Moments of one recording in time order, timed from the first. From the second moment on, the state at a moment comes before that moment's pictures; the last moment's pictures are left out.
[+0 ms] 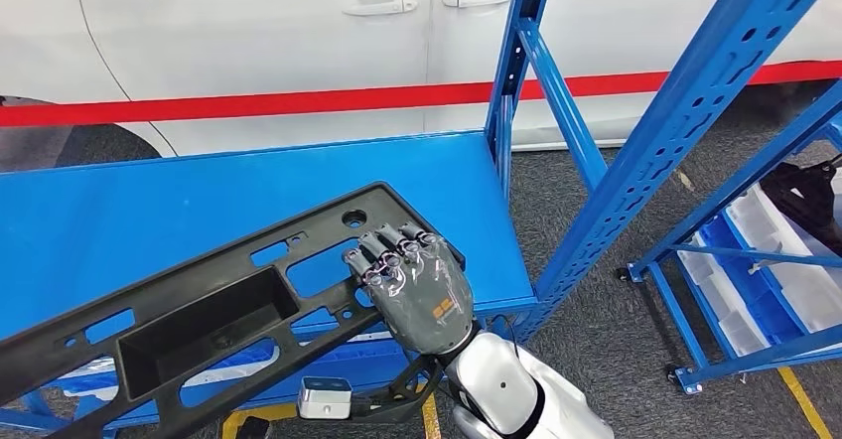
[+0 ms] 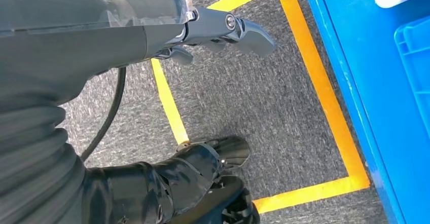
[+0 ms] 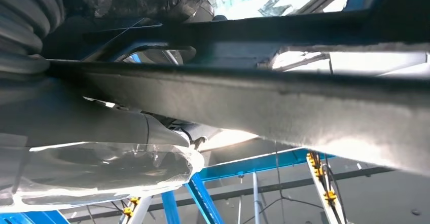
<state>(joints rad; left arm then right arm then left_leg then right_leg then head) -0.10 -0.23 0.96 -0.20 -1.19 0.10 -0.43 -0.40 -0.06 0.95 -1.54 1.44 -0.42 0.03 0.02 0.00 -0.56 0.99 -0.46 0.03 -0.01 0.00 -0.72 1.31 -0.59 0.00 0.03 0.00</state>
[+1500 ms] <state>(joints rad) -0.09 -0.24 0.96 -0.20 -1.21 0.26 -0.35 -0.39 -0.04 0.90 -1.49 1.39 -0.42 0.08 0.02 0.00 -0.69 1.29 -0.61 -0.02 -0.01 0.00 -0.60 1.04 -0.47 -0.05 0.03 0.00</state>
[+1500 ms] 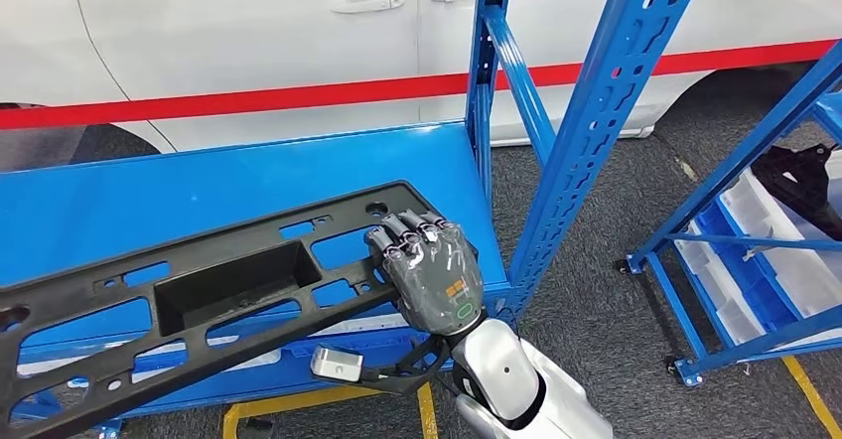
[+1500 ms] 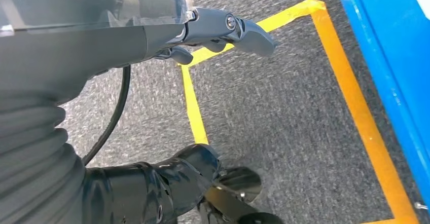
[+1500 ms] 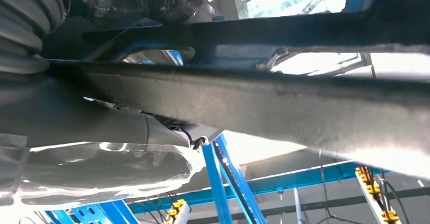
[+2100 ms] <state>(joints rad) -0.09 -0.24 0.96 -0.20 -1.21 0.26 -0.35 -0.39 -0.04 0.89 -1.49 1.39 -0.42 0.08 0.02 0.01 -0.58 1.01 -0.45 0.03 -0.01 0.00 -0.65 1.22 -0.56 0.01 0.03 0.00</state>
